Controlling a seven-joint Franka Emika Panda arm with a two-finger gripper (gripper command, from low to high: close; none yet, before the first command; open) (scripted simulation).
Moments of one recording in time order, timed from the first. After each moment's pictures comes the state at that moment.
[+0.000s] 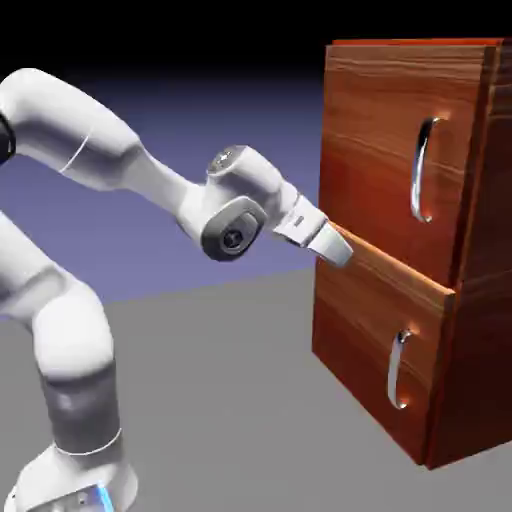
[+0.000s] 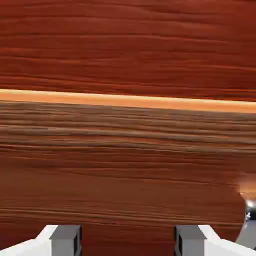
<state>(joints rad) 0.03 -0.58 -0.02 -2.80 -0.05 3.03 0.71</state>
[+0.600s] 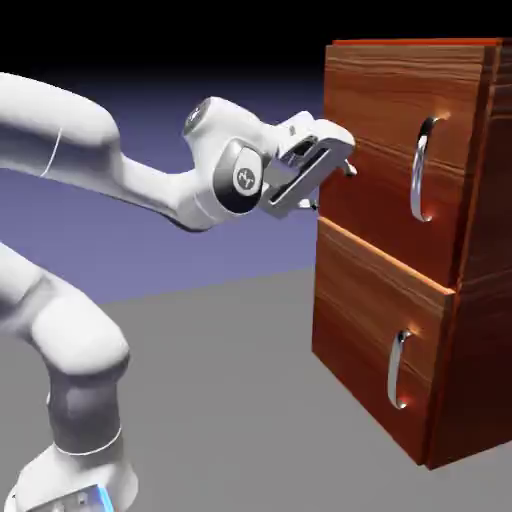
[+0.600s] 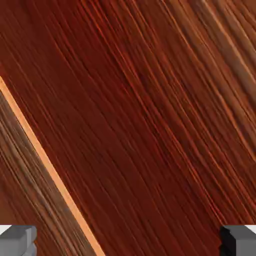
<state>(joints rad) 0.32 -0.75 -0.36 -2.65 -0.84 3.00 0.23</state>
